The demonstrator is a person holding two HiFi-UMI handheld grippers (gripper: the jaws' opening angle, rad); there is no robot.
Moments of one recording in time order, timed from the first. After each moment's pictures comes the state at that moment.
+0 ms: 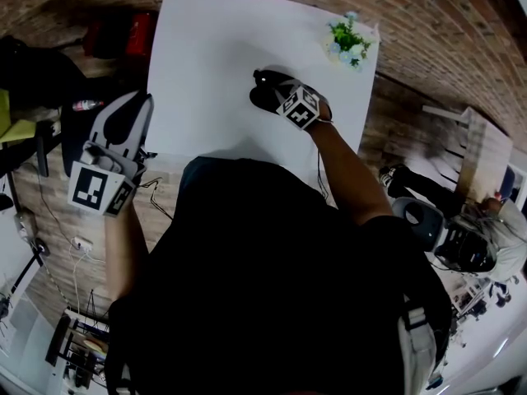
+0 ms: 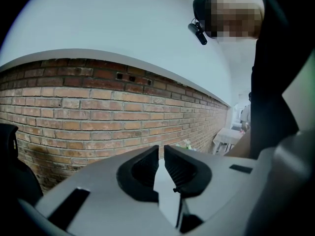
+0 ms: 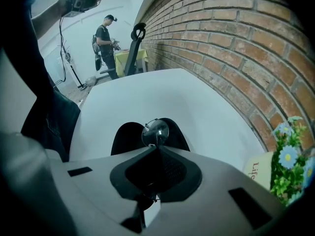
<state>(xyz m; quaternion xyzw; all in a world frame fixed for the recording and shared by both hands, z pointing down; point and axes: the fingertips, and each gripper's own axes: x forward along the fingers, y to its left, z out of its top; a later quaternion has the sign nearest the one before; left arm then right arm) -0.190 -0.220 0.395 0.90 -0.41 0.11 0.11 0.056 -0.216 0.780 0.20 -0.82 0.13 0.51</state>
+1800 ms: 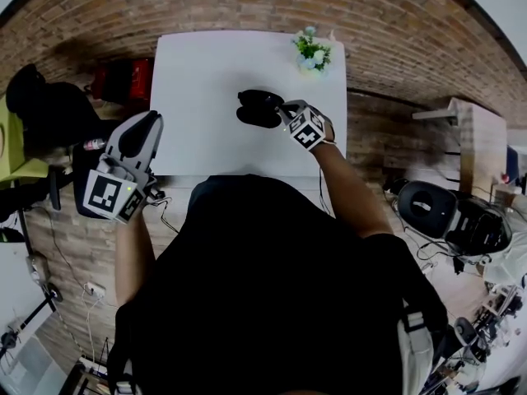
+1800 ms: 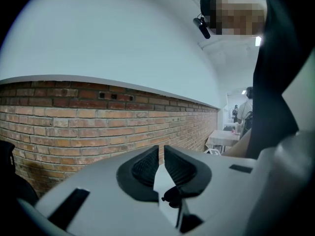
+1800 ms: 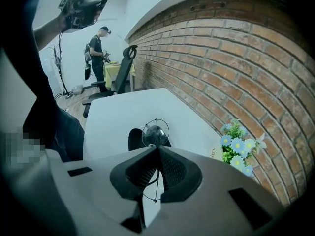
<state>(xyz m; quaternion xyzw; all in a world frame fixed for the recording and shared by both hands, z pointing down) -0.148 -0.145 0.347 0.92 -0.38 0.10 0.04 0.117 -0.177 0.678 0.31 -0.83 0.09 0.45</state>
